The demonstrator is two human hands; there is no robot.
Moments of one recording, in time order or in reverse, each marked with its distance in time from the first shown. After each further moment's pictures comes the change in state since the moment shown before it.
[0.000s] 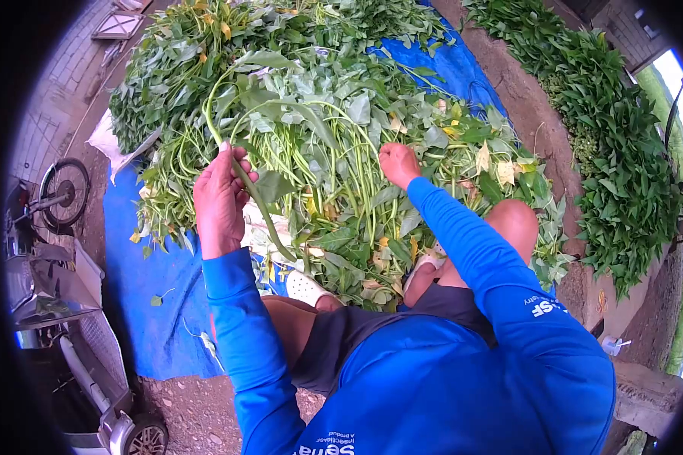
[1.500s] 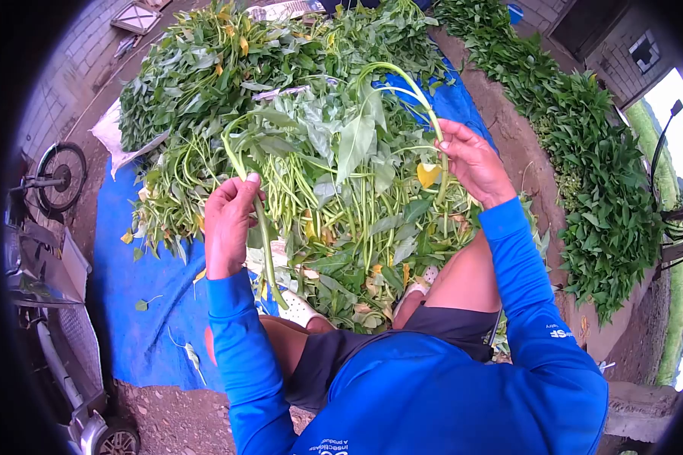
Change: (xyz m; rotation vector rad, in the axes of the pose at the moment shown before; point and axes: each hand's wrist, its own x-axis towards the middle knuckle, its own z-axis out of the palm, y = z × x) left_hand -0.021 0.010 -0.026 0.306 -0.062 0.094; right_hand -0.050 -0.120 -0.222 1.050 -0.310 -0.087
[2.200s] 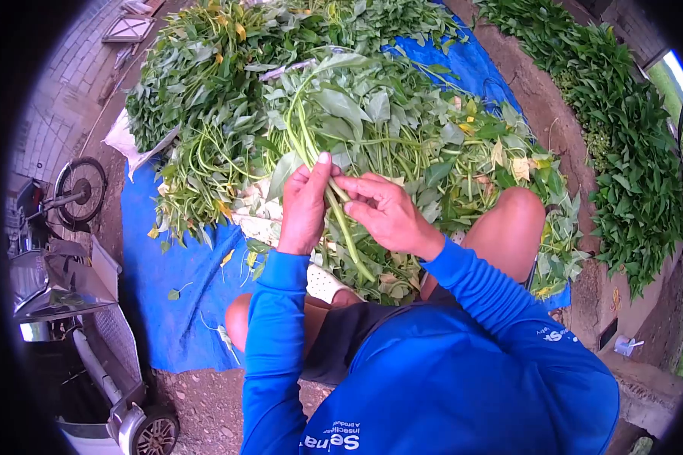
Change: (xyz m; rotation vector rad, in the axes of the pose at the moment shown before) left_hand -0.008 -0.061 0.094 -0.442 -0.288 -0.034; right_hand -0.068 0.113 0.143 -0.521 -0.154 -0.201
